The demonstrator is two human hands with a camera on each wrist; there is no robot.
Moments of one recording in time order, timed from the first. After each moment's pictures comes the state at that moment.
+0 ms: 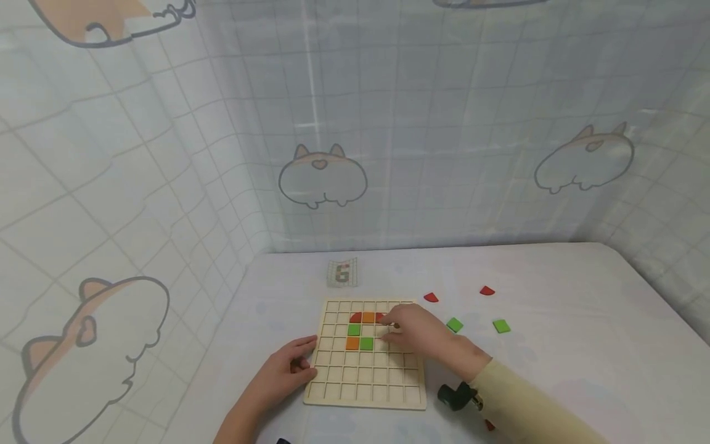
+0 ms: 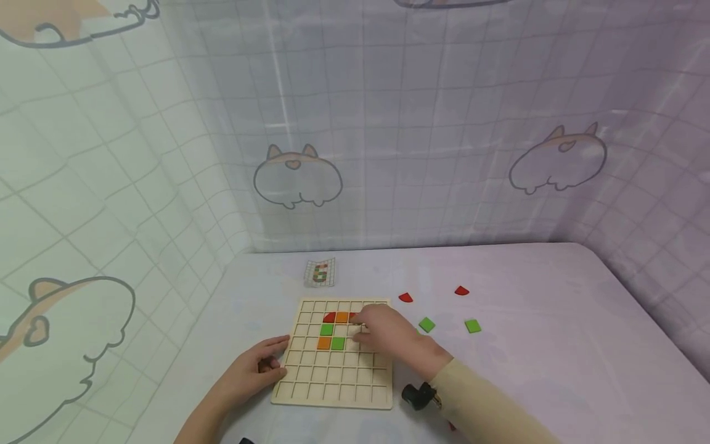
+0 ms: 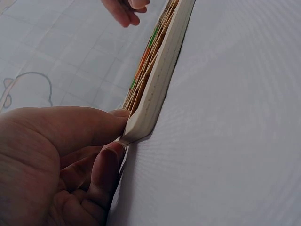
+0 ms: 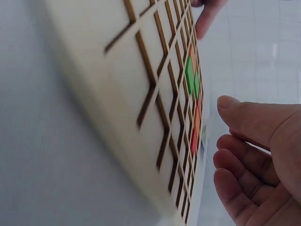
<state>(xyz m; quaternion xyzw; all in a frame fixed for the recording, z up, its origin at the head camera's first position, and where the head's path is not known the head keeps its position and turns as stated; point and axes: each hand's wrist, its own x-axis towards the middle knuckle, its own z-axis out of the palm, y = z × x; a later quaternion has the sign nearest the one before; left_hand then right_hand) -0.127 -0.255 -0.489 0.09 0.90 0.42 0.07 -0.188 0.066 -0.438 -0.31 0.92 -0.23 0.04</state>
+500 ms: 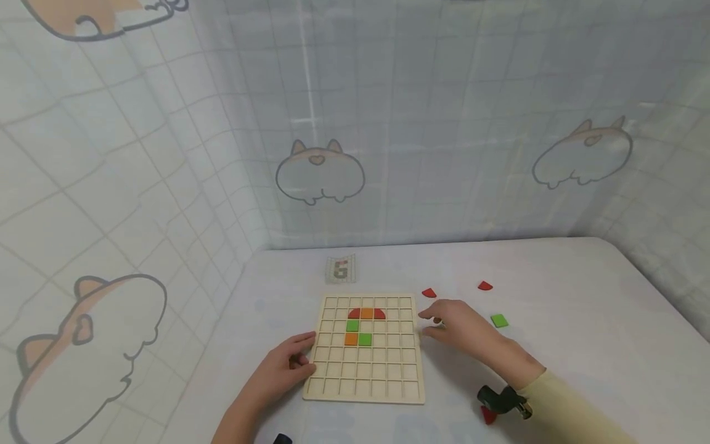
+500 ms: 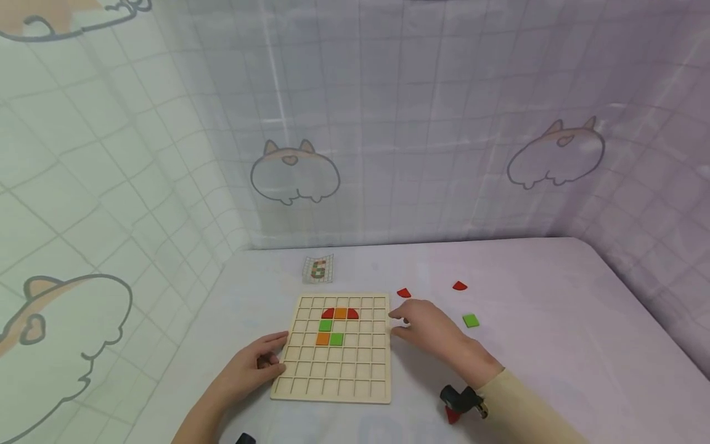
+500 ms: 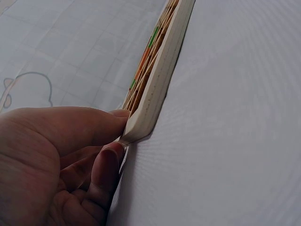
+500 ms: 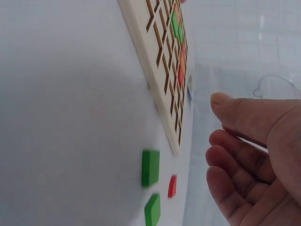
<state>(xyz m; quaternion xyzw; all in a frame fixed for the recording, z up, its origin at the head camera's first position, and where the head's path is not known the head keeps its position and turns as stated) -0.129 -0.254 -0.493 0.07 0.91 0.41 0.07 -0.174 0.133 -0.432 -0.22 0.95 -0.22 0.01</state>
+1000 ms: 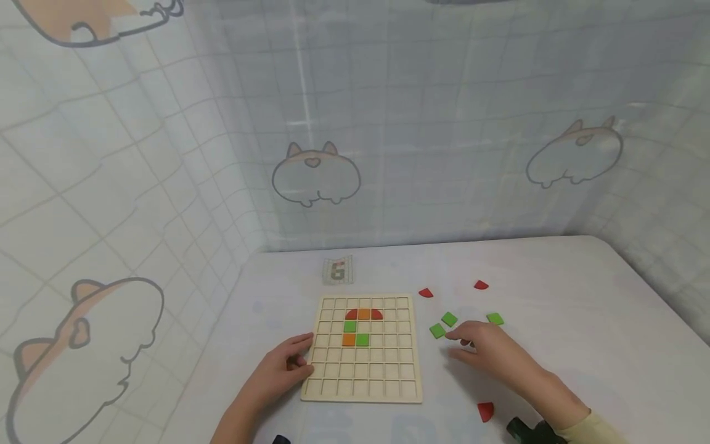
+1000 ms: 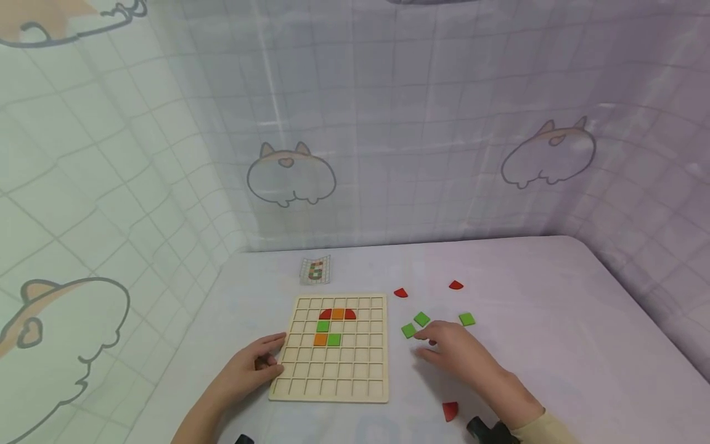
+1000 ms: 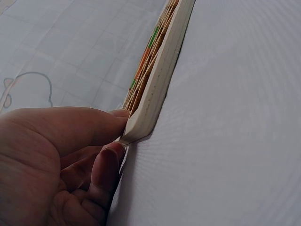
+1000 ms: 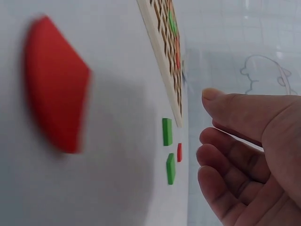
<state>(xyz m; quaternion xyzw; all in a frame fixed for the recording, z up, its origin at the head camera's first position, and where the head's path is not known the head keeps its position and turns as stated) -0.128 -0.255 -0.493 0.07 0.91 0.41 0.07 -0.132 0.182 -0.439 -0.21 0.95 -0.23 0.01</state>
